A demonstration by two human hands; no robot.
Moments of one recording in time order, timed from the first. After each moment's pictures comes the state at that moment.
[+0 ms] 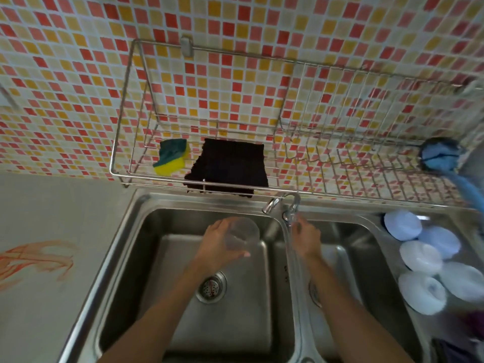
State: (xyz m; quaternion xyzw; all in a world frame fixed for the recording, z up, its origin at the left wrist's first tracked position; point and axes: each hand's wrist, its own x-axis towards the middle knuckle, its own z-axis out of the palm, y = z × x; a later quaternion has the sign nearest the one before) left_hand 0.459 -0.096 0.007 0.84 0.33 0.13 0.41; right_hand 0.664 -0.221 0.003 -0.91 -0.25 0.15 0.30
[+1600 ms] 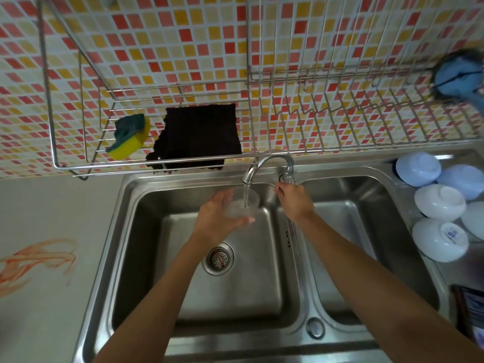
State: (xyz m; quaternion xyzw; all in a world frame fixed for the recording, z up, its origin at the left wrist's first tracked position) left_hand 0.494 -0.113 0.019 0.81 0.40 0.11 0.42; right_hand 0.696 -0.206 -0.037 -0.88 -0.41 0.13 0.18
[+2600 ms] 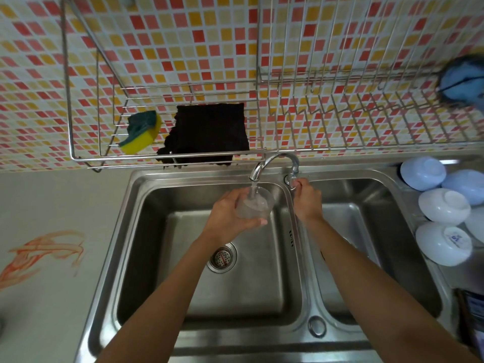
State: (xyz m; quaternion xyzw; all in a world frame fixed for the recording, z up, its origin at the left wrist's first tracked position) left_hand 0.496 -0.122 0.014 0.81 0.35 0.12 0.45; right_hand 0.697 -0.217 -0.049 -0.88 -0.27 0.11 0.37
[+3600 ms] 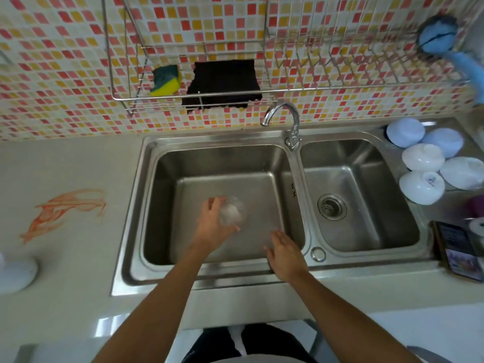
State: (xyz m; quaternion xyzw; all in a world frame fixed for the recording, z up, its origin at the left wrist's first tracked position) left_hand 0.354 -0.181 -0.048 0.83 0.40 0.07 0.39; right_hand 0.473 -0.369 -0.122 -0.87 -0.41 0.23 0.13
